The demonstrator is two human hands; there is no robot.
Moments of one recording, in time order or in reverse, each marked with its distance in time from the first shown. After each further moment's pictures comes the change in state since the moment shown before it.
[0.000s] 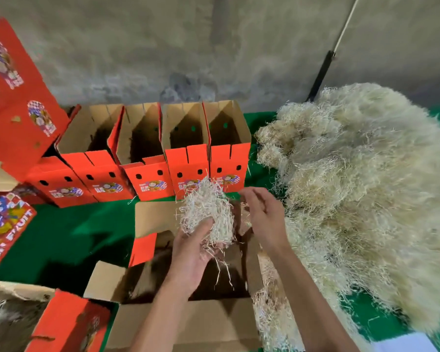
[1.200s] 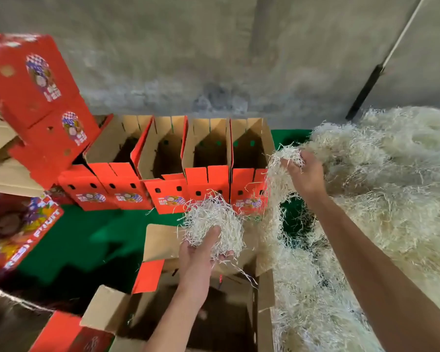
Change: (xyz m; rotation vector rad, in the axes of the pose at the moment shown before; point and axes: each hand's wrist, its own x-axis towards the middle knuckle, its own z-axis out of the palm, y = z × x) left_hand 0.064 -0.001 0.014 0.056 0.182 0.175; right_hand 0.212 0.010 -0.036 -0.337 0.010 -0.061
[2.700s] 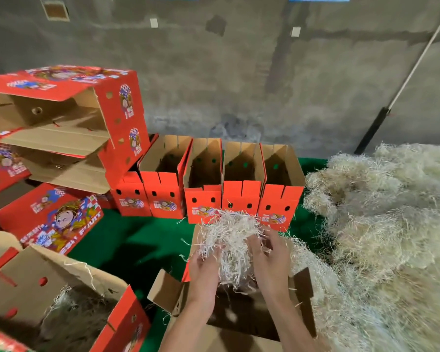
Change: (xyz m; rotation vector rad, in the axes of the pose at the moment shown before) left_hand -0.022 0.026 -0.090 0.081 0.165 0.010; right_hand -0.246 -0.096 0.108 0.163 -0.025 0.107
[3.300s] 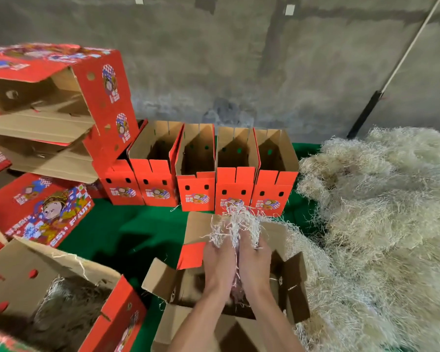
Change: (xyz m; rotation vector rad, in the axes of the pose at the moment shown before) left_hand -0.053 0.022 0.038 0.216 -0.101 0.154; right_hand -0.025 -0.001 0.022 0.330 -0.008 0.321
